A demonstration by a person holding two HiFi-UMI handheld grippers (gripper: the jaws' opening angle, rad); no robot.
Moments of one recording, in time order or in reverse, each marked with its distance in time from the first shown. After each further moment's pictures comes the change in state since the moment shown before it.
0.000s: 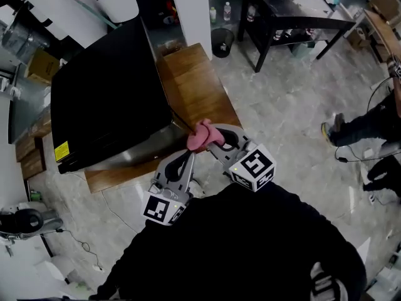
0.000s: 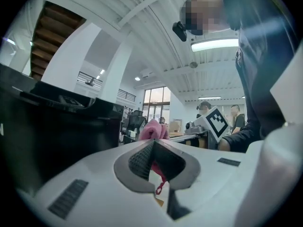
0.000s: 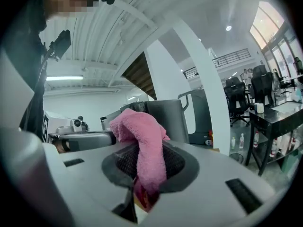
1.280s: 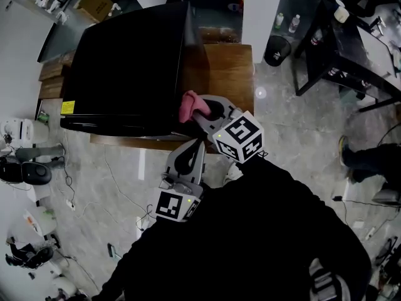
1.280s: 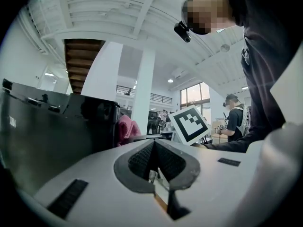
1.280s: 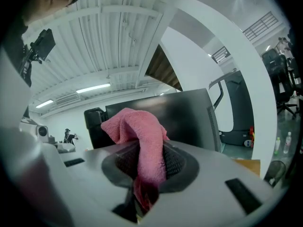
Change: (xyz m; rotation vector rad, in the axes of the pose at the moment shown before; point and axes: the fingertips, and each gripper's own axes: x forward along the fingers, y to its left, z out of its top) left arm 0.099 0.038 0.007 0.014 -0.045 0.539; right arm 0.122 -0.063 0.031 0.009 0.044 0.472
